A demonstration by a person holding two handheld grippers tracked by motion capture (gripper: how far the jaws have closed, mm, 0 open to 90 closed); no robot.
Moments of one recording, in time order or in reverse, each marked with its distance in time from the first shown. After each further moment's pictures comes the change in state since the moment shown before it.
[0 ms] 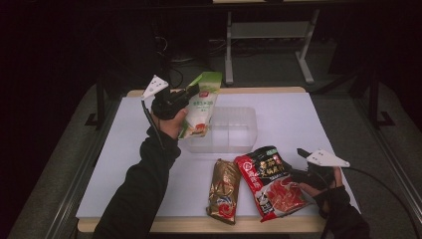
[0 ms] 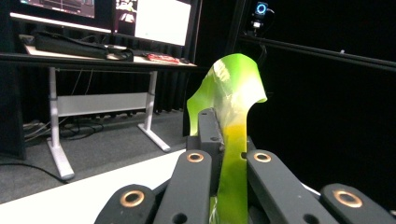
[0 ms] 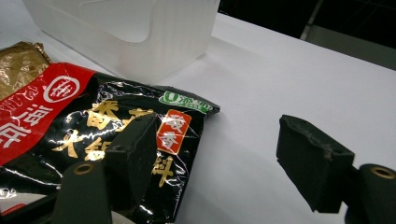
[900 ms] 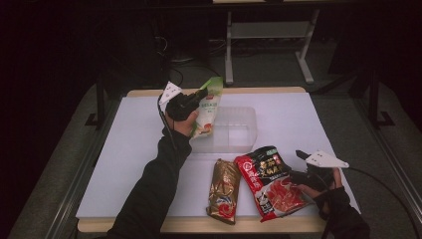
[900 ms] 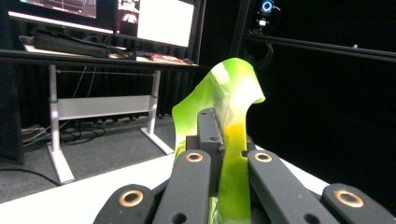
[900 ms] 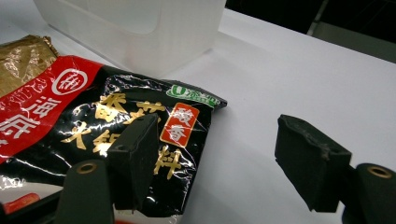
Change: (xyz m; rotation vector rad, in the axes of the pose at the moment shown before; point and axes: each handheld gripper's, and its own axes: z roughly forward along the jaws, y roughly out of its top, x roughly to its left) left arm 0.020 -0.046 0.037 -0.028 -0.001 0.010; right arm 0.002 -0.002 0.000 0.013 0.019 -0.005
